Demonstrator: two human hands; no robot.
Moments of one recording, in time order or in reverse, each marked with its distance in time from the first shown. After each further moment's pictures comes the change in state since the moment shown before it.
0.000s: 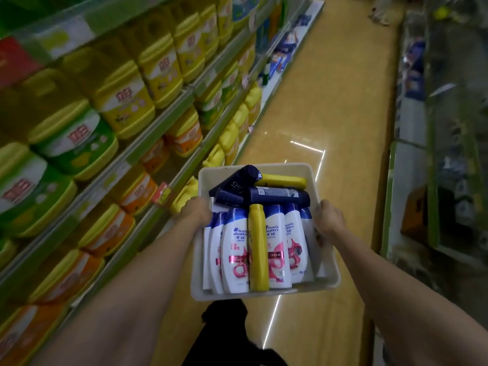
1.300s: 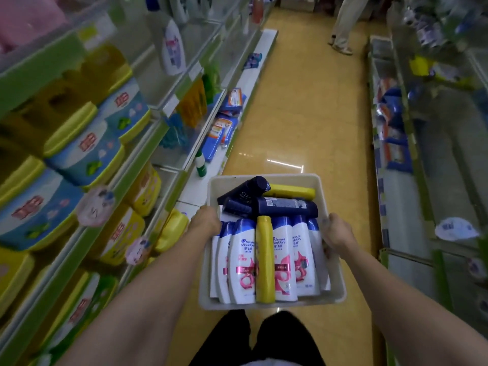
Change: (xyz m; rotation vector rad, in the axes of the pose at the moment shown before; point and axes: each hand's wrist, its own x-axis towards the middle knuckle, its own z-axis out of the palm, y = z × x) left_hand 0.701 0.725 -0.245 0.072 -0.051 0.083; right_hand 0.910 -0.178 -0.350 0.041 0.046 0.149
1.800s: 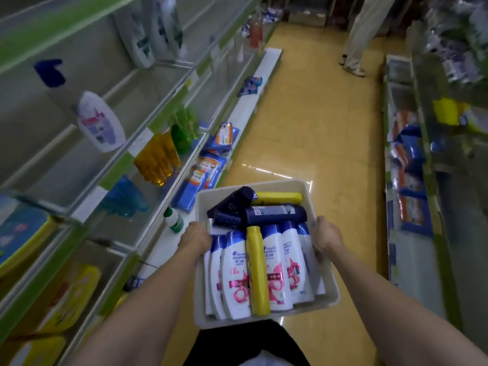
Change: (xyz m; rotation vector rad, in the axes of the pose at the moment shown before) left_hand 0.252 0.248 -0.095 -0.114 0.027 -0.170; right_hand 0.361 -0.131 -0.123 -0.096 -0.064 -0.103
